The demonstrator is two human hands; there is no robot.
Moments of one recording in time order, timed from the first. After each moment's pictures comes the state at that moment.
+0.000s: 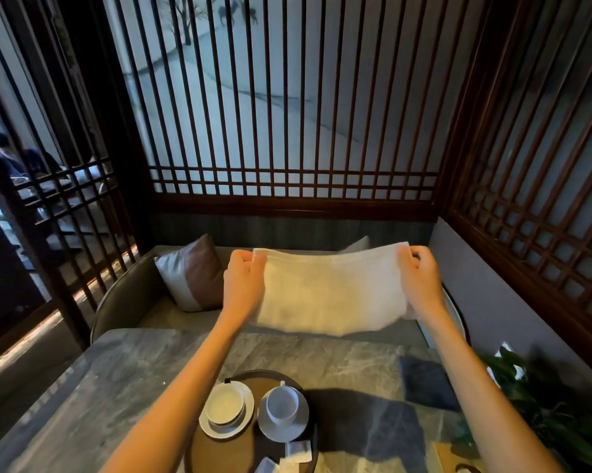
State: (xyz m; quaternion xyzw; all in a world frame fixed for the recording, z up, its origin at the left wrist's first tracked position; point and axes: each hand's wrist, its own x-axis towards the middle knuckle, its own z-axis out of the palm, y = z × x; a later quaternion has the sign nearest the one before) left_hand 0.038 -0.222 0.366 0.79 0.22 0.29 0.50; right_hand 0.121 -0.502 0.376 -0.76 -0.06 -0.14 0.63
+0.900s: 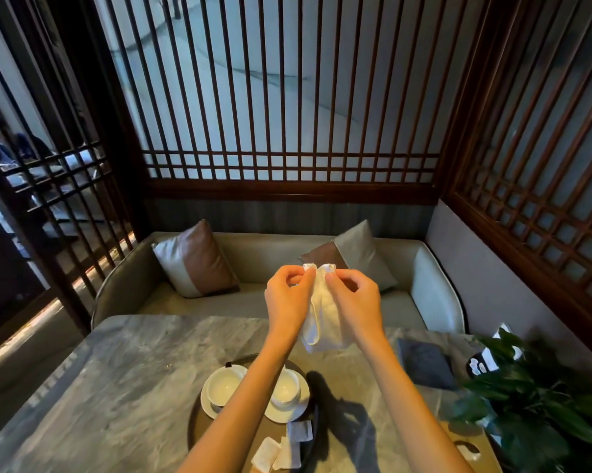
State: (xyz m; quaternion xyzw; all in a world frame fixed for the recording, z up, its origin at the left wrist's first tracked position) left_hand 0.019 -0.309 0.333 0.73 0.17 0.30 0.59; right_hand 0.047 -0.421 0.333 -0.73 -0.05 -0.05 0.68
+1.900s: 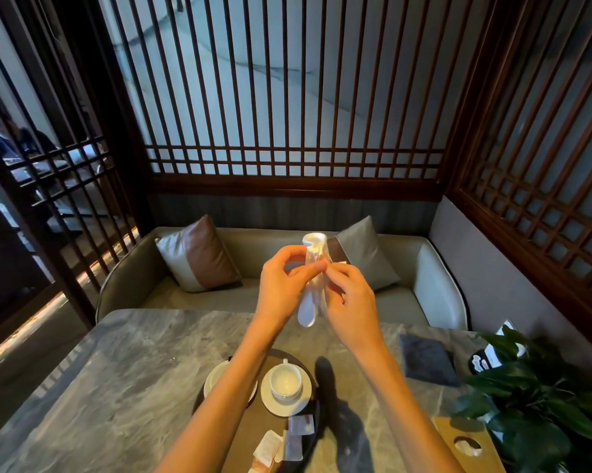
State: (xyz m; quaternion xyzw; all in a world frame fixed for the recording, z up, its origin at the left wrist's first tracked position) left_hand 0.001 -0.294 0.365 0.76 0.05 0.29 0.59; right_hand 0.009 -0.420 0.352 -0.81 -0.21 -0.13 0.54
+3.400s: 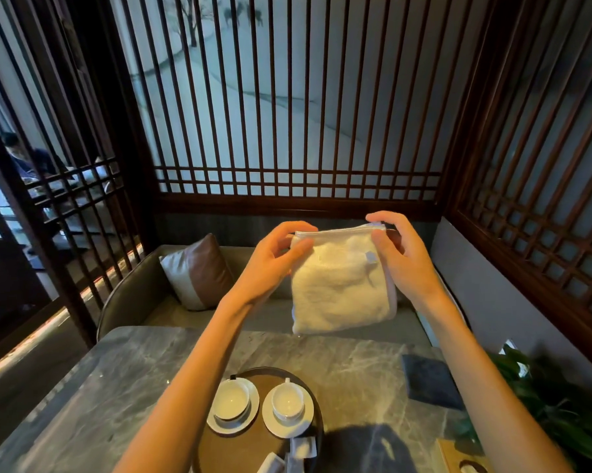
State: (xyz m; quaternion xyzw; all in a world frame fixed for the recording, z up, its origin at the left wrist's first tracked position) left_hand -0.014 -0.254 0.431 0.74 -0.14 0.16 0.64; right_hand 0.068 -0.479 0.428 -0.70 -0.32 -0.11 0.62
